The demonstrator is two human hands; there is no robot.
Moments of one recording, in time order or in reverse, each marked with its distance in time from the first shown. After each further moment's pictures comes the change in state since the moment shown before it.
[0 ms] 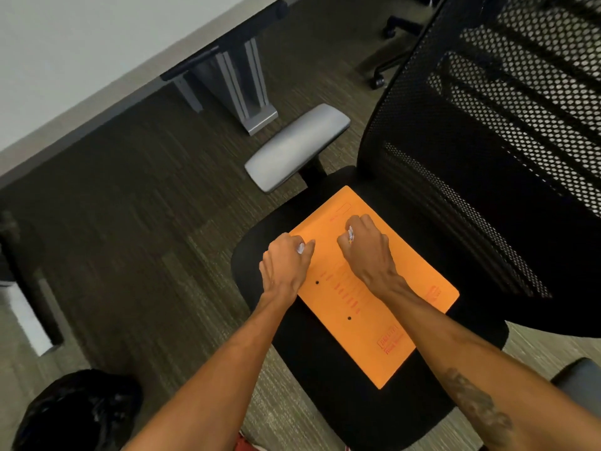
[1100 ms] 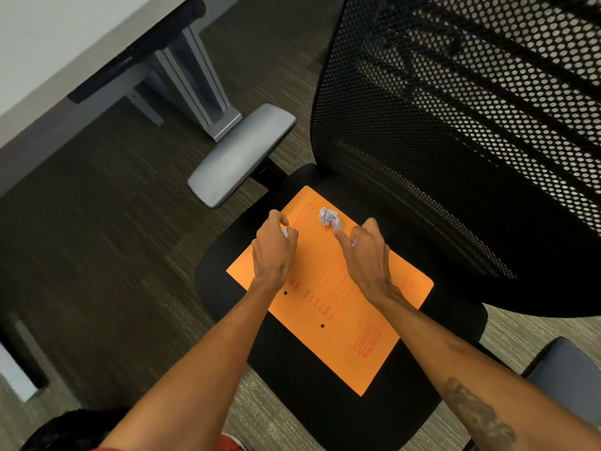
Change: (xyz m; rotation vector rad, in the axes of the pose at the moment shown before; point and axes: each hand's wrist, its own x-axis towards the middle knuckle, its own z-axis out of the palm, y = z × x) left_hand 0.042 0.047 0.042 -0.183 -0.006 0.040; right_hand -0.012 0.056 -0.014 0.204 0.090 0.317
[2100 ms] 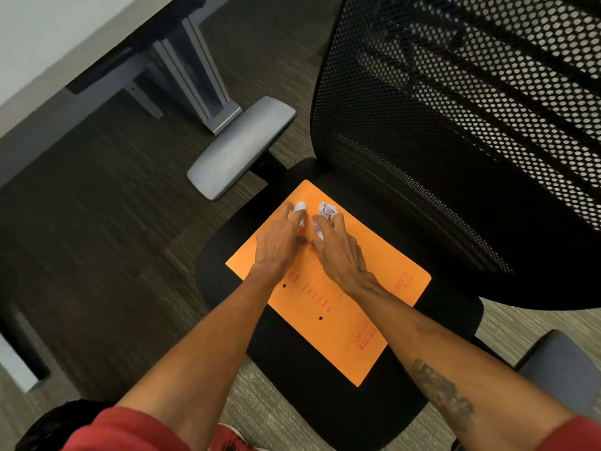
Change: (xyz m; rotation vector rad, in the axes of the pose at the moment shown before) left_hand 0.011 -0.013 0.014 0.510 -0.144 0.380; right_hand -0.001 -0.019 0.028 -0.195 -0.243 -0.153
